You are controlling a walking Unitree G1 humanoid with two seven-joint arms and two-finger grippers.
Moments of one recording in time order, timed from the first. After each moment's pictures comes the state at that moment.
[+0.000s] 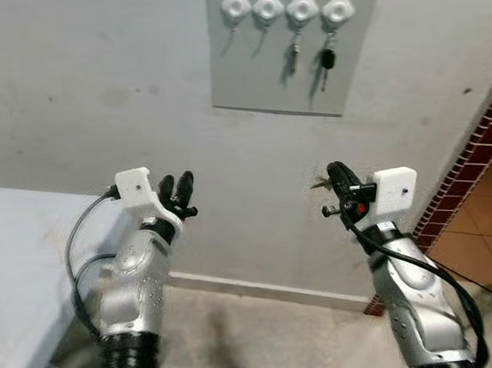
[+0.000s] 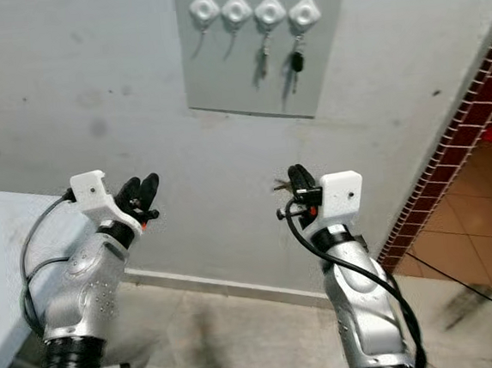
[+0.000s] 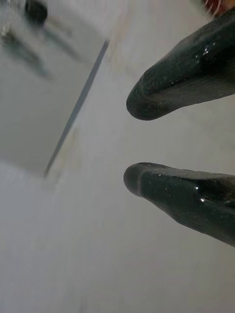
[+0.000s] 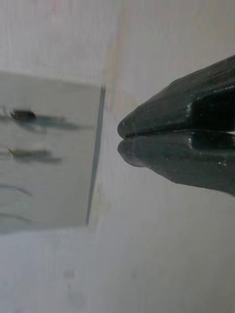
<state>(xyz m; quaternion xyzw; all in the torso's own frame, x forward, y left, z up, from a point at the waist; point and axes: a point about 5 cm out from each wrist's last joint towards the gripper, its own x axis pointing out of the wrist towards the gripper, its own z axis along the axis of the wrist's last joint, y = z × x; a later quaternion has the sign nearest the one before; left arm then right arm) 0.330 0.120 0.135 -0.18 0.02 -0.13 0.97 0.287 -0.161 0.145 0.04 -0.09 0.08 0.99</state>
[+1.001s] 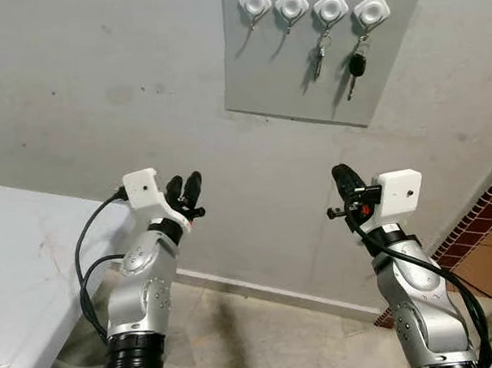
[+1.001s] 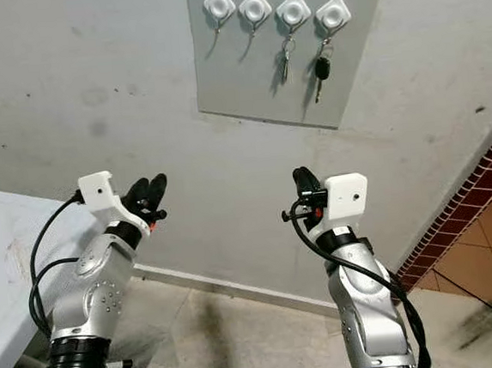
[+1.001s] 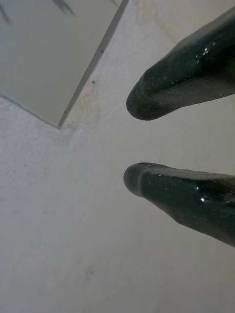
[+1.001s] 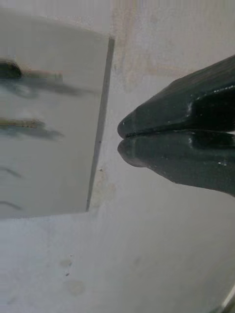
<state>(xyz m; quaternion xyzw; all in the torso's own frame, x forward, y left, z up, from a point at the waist) 0.331 0.143 0.136 -0.18 0.01 -0.09 0.98 0.289 -0.144 0.146 0.05 -0.09 0.11 0.99</state>
